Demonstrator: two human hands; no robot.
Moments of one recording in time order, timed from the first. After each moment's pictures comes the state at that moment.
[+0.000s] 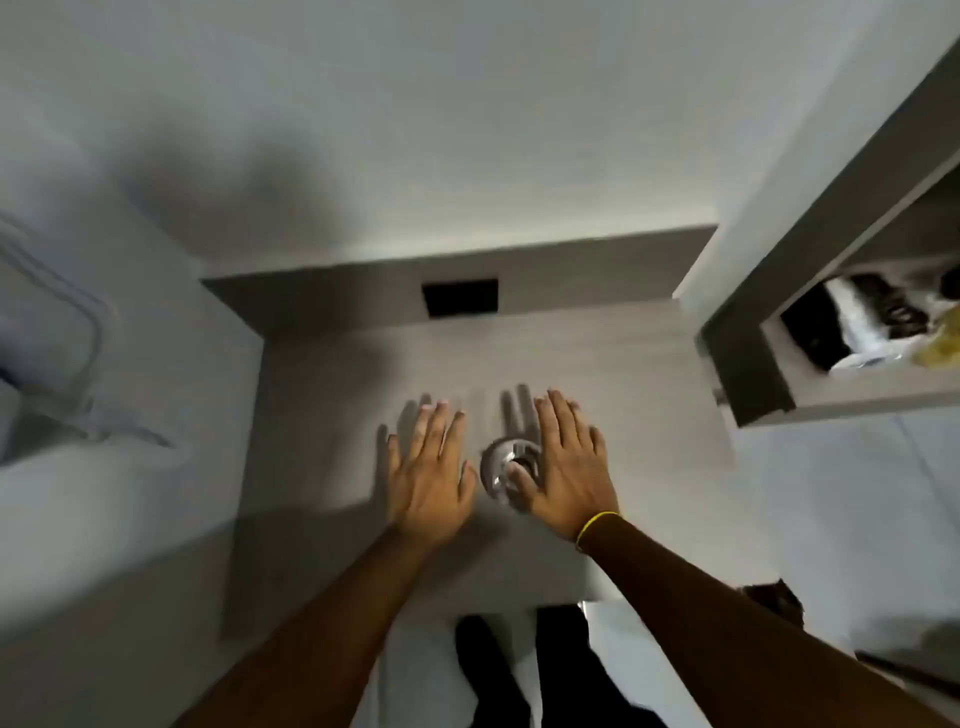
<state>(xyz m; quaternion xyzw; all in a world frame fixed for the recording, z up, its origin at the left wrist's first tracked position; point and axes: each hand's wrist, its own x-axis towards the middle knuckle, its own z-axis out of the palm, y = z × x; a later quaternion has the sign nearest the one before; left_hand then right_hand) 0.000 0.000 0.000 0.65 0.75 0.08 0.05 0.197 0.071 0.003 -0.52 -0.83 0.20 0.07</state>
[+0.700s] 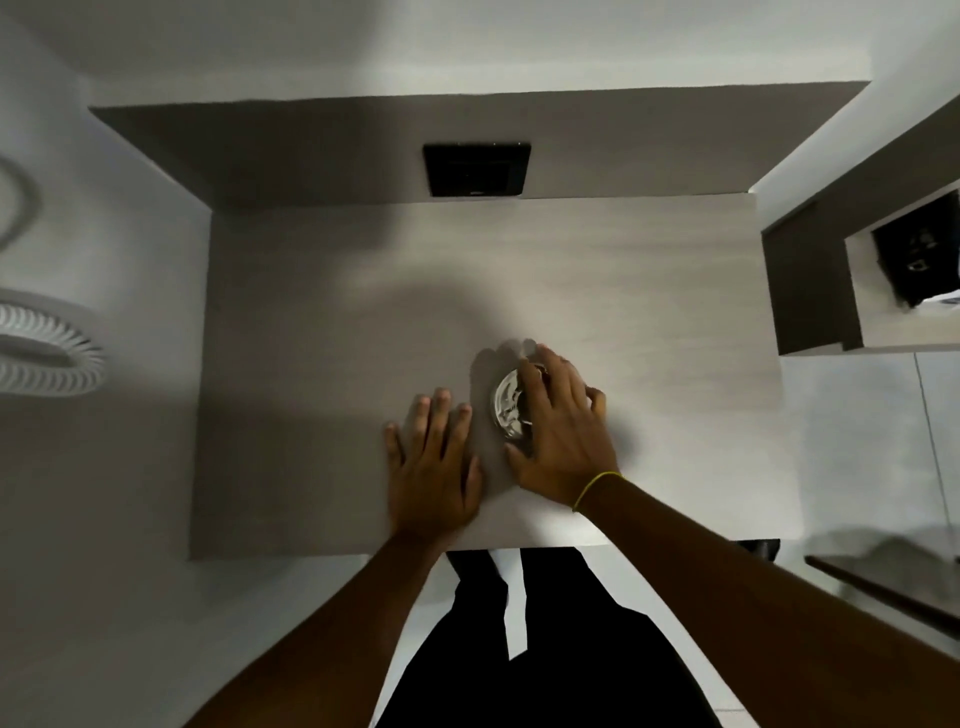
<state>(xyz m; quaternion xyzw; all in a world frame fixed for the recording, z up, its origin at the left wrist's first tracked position) 0.016 -0.063 -0.112 0.61 0.78 0.05 0.13 0.175 0.066 -0.043 -0.49 -0.84 0.22 -0.03</state>
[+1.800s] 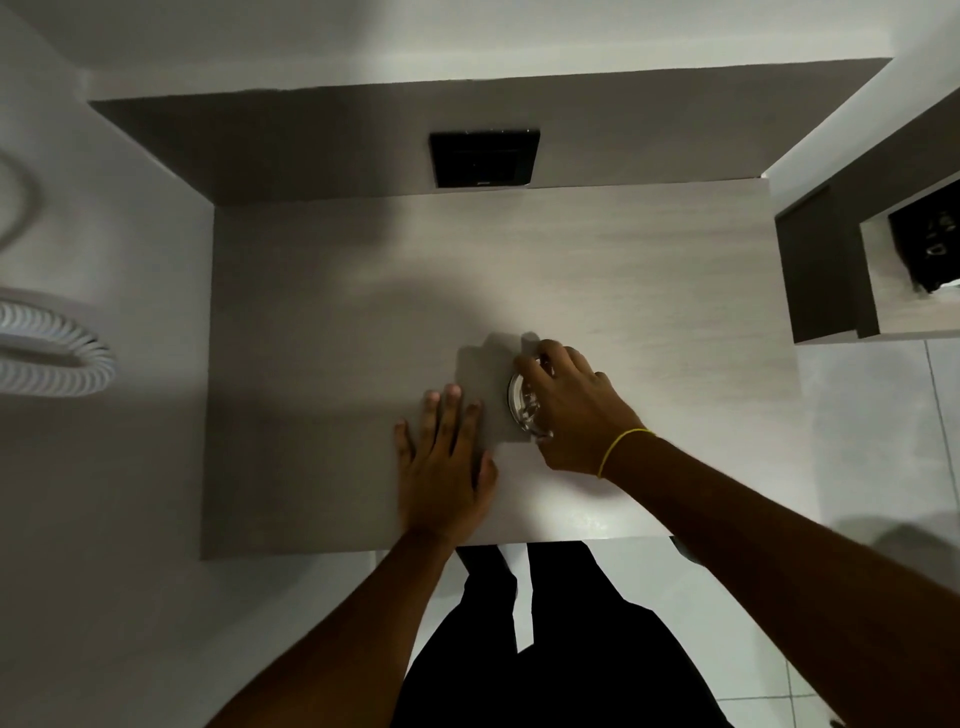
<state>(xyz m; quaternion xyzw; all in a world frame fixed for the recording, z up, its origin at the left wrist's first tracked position) 0.016 -0.065 -0.118 0.59 0.79 0.08 0.14 0.166 0.097 -0.009 -0.40 -0.88 0.24 -0.13</state>
